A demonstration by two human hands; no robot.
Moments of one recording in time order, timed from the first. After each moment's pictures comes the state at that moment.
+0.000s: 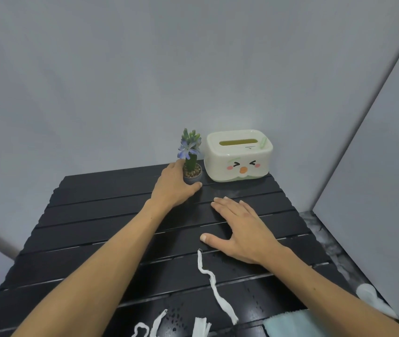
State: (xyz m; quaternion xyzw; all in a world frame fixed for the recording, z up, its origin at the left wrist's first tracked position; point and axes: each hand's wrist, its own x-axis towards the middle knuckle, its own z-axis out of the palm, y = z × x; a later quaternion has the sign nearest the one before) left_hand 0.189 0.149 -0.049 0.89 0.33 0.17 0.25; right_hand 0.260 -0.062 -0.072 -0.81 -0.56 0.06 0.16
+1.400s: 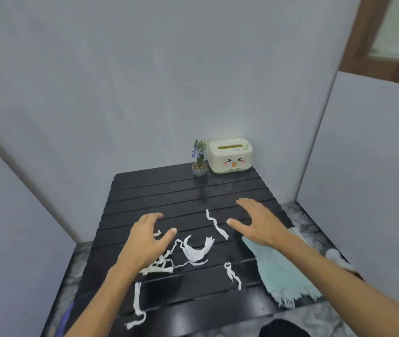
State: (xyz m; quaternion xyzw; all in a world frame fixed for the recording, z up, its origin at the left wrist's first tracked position) left_hand -0.087 -0.012 0.020 0.87 0.37 0.16 0.28; right_hand 0.161 -0.201 0.016 -0.85 -0.46 0.11 0.24
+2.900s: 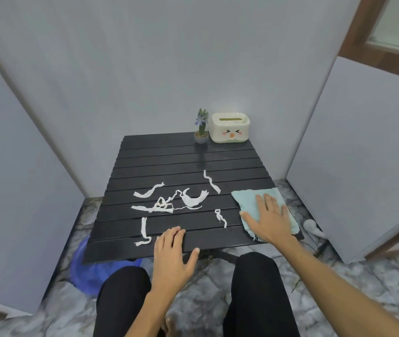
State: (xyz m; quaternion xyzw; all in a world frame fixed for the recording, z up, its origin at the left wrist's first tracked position) left_hand -0.156 -0.190 -0.071 0.89 0.37 0.20 0.19; right_hand 0.119 -0.302 -0.047 -0.93 -0.36 0.06 0.07
